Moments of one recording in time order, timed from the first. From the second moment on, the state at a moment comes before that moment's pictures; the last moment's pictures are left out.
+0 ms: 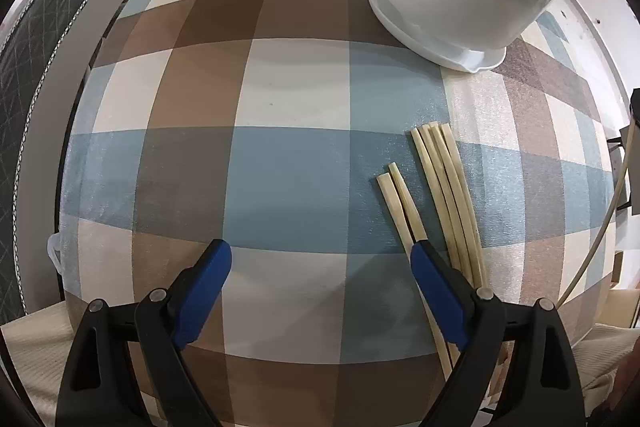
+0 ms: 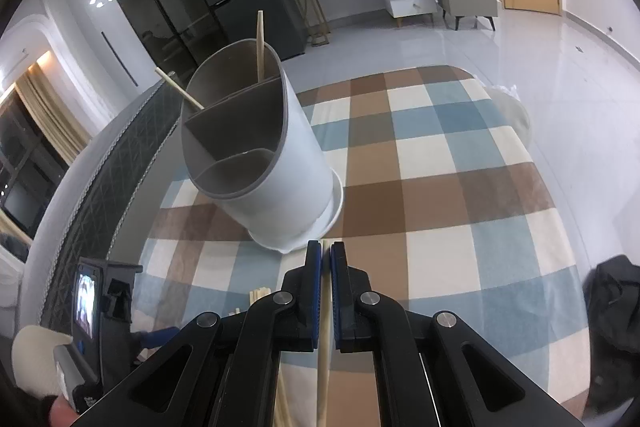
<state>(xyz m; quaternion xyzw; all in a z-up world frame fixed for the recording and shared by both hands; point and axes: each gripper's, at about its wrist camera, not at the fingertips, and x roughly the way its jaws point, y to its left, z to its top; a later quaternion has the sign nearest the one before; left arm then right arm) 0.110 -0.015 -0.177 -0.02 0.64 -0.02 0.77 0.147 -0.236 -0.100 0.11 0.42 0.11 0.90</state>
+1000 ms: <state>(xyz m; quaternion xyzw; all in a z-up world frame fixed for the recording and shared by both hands) 0.125 -0.010 -0.137 -0.06 0.55 -0.08 0.83 0.114 -0.221 -0.084 0.06 0.38 0.10 0.92</state>
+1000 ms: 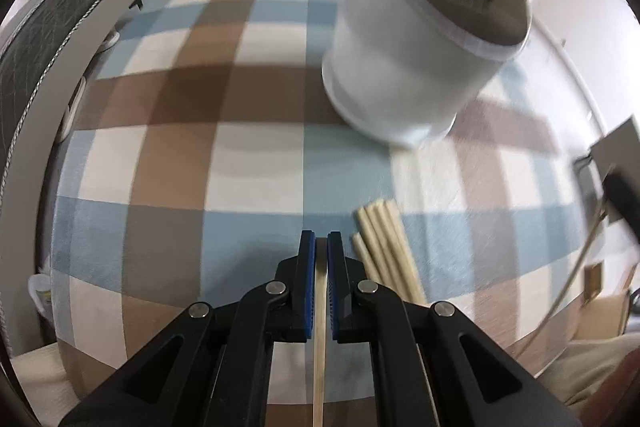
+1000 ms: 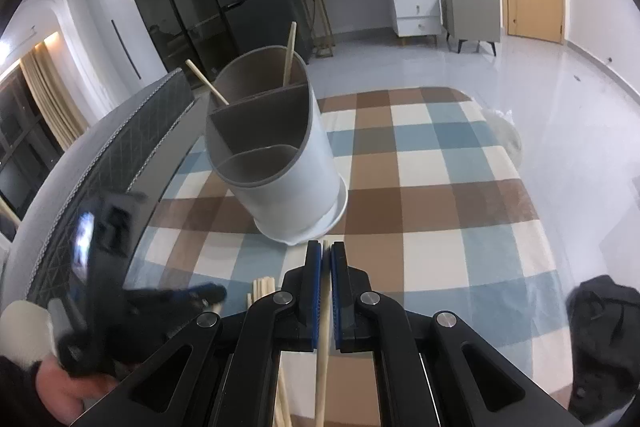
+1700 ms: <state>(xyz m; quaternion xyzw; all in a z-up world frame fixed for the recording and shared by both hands) 0.070 -0.018 -0.038 -0.05 0.37 -0.13 0.92 0.047 -0.206 -0.041 0.04 0.29 0.13 0.95</state>
